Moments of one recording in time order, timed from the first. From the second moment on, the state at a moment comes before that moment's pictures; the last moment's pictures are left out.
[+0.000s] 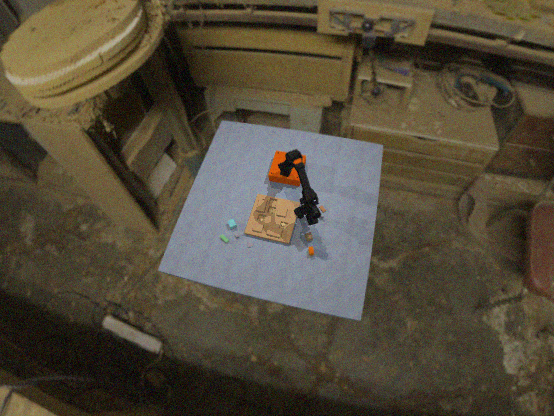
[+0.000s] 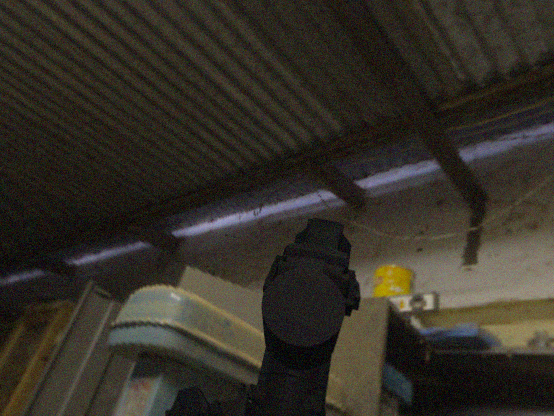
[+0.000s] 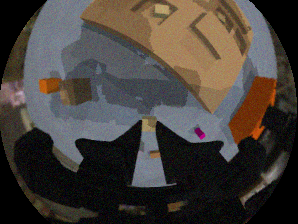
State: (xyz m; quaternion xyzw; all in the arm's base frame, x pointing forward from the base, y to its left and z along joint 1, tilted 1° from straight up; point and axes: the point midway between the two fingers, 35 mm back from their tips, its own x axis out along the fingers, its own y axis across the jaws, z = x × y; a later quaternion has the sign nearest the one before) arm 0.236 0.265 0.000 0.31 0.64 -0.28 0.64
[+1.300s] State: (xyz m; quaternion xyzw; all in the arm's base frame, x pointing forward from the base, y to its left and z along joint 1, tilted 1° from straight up) arm 0.231 0.261 -0.010 0.30 0.64 -0.29 0.64
